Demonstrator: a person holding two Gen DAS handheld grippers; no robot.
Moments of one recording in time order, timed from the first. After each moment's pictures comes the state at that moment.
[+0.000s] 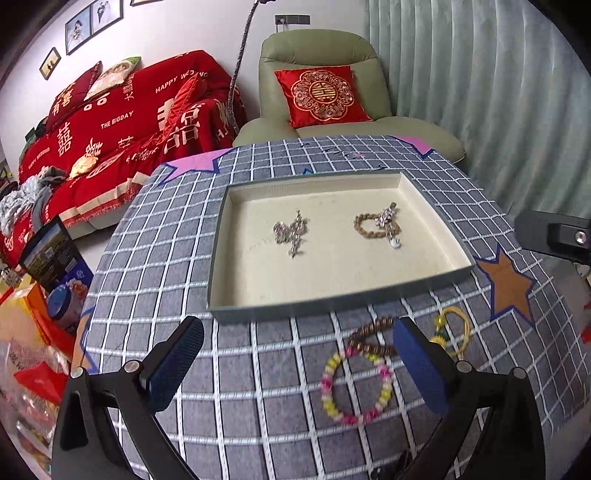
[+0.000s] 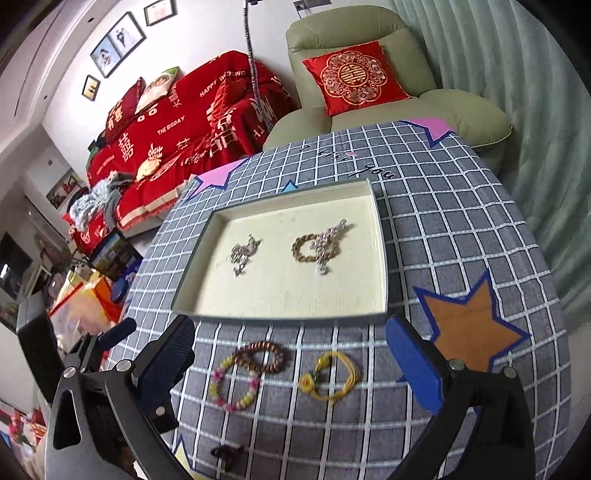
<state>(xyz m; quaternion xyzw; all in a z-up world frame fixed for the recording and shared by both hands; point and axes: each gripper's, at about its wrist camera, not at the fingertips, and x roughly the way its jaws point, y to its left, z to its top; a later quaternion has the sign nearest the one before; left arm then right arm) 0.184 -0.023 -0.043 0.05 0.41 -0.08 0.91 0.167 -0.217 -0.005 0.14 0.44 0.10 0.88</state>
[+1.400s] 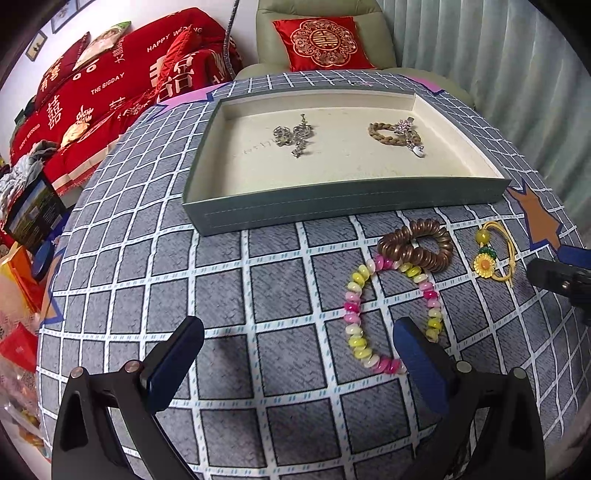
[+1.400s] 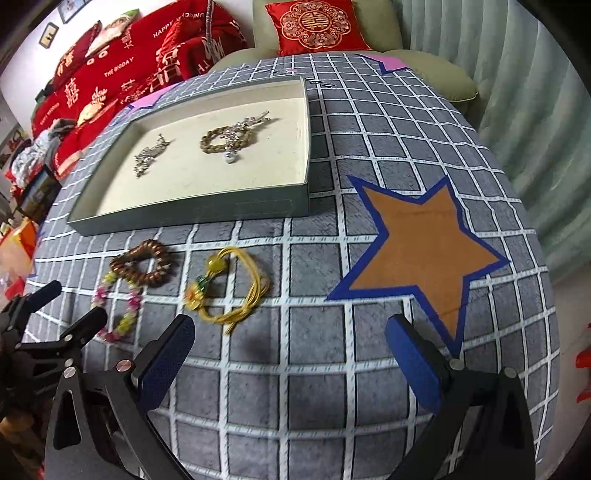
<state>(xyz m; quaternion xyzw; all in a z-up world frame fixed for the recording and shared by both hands) 0.180 -0.019 -0.118 0.06 0.49 -0.08 0.87 0.150 -0.232 -0.103 0.05 0.54 0.00 0.84</state>
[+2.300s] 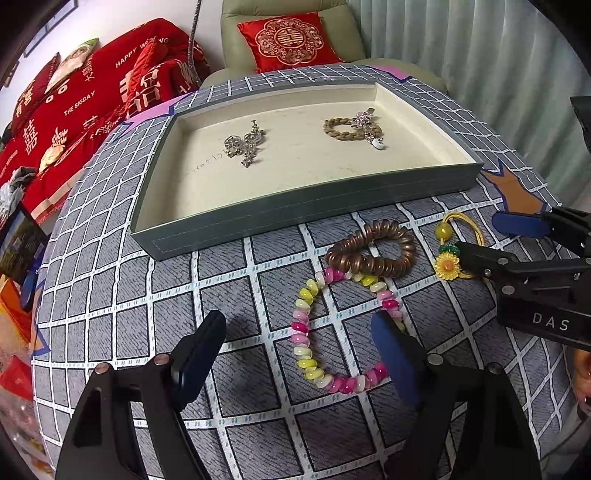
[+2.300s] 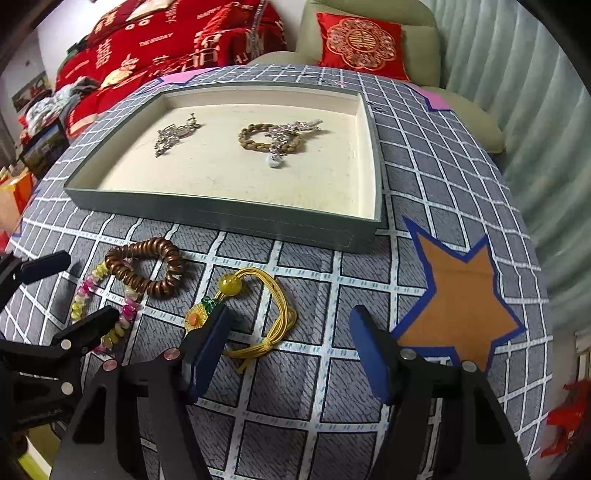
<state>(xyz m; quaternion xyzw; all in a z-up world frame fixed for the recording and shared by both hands) 0.184 -0.047 -0.116 0.09 0.48 -0.12 0.86 0.169 -0.192 -0.115 -0.05 0.51 0.04 0.86</state>
